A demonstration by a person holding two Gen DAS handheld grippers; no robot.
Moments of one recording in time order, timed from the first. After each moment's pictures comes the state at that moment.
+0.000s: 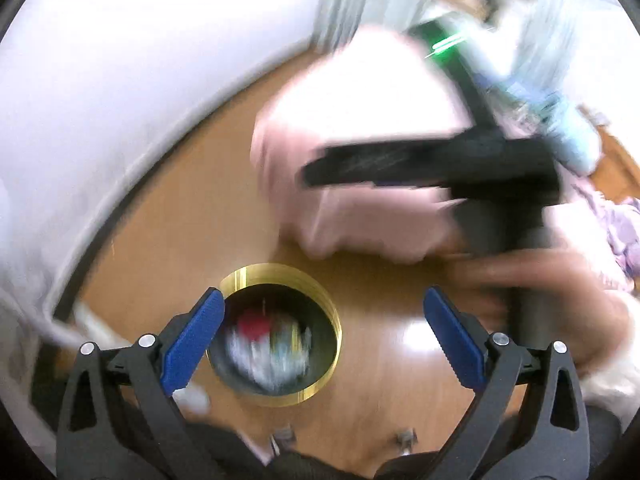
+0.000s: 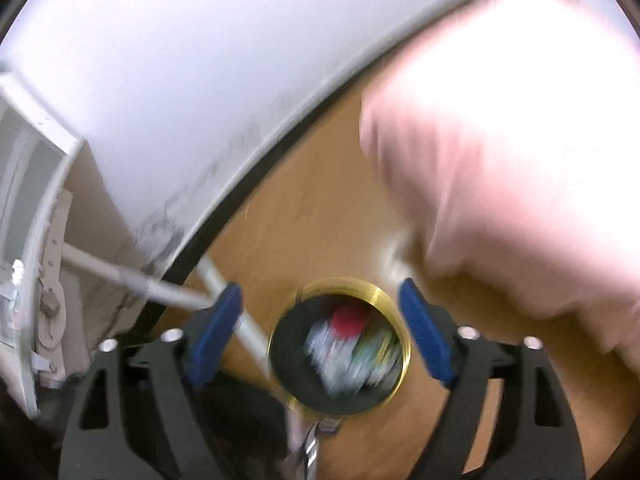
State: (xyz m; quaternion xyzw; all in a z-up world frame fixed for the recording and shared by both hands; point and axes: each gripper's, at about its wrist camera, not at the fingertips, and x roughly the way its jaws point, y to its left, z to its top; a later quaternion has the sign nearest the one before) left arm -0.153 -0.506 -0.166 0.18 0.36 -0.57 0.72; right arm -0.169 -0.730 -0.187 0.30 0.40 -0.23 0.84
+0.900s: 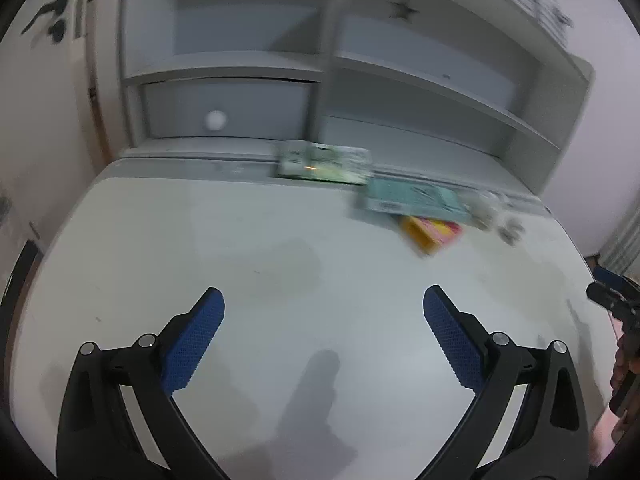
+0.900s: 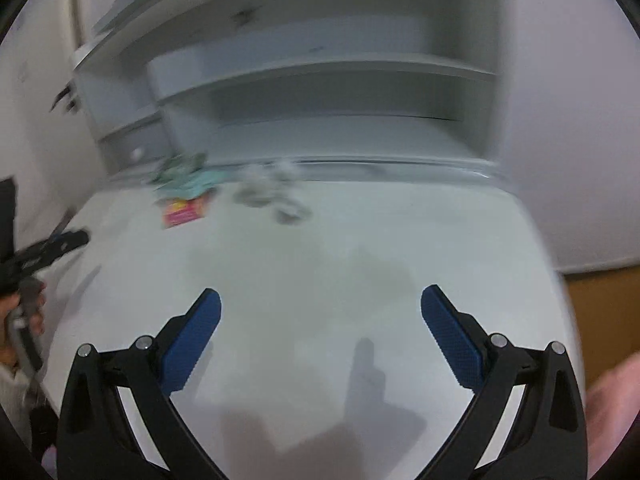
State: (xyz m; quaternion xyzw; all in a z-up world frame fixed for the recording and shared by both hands) left arm 0.057 0.051 -0.080 -0.08 0.36 -0.02 0.93; right arm 0.088 -0.336 -0.046 -0.01 0.39 0.17 0.91
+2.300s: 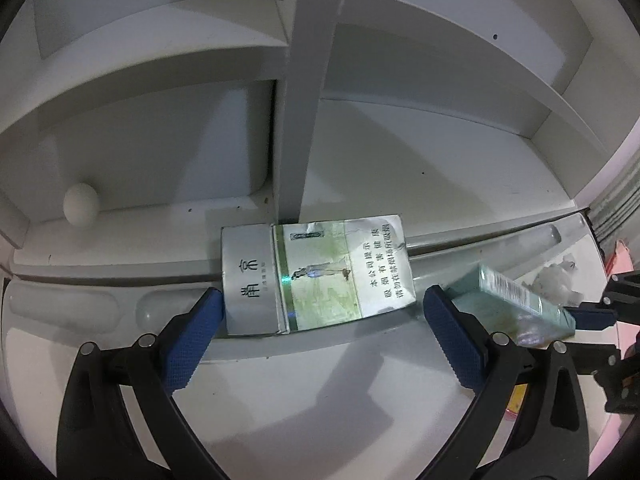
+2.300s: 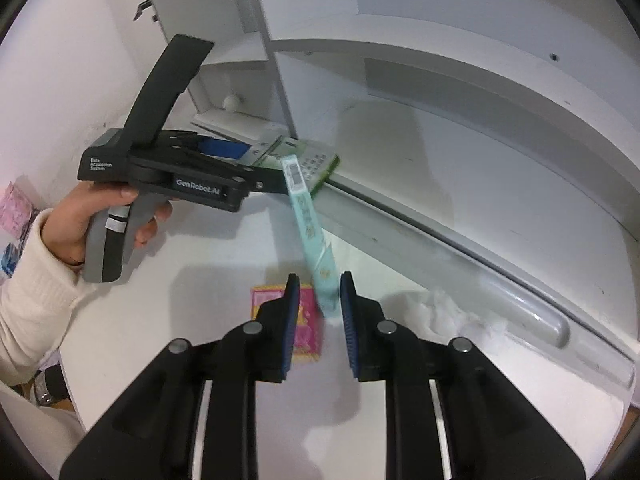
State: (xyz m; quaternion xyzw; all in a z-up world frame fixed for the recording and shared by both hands) left arm 0.243 0.045 -0.099 -0.04 0.48 -0.09 0.87; right arm 0.218 -0.183 -0.044 -0.11 0.45 0.37 0.80
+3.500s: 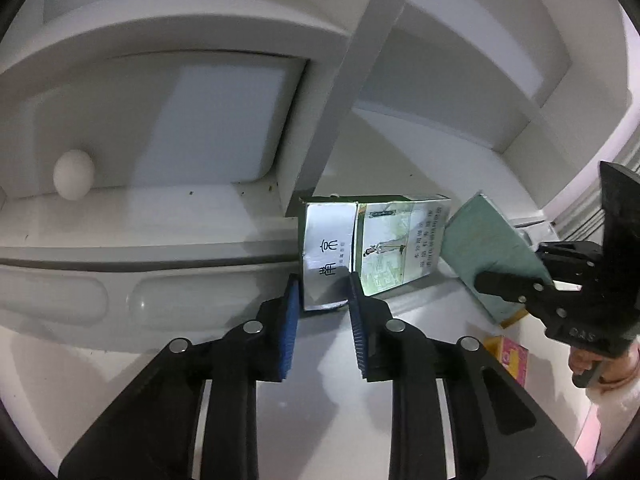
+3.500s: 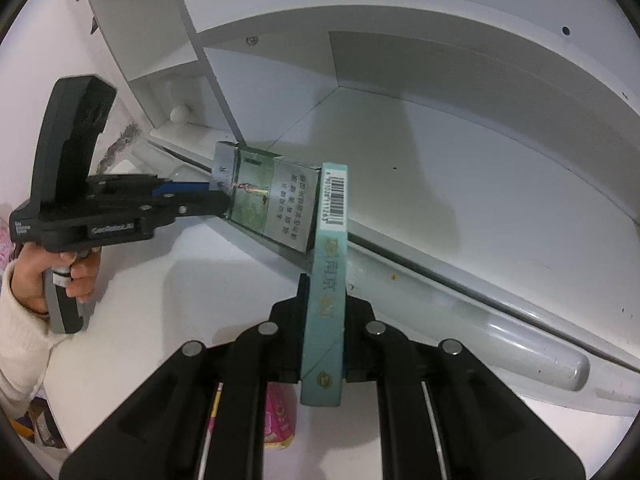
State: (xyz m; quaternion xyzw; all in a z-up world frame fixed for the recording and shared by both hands) left arm 0.223 0.099 -0.103 -0.10 0.45 -0.15 0.88; right arm 0.265 -0.166 -0.069 -0.08 0.47 0.33 0.81
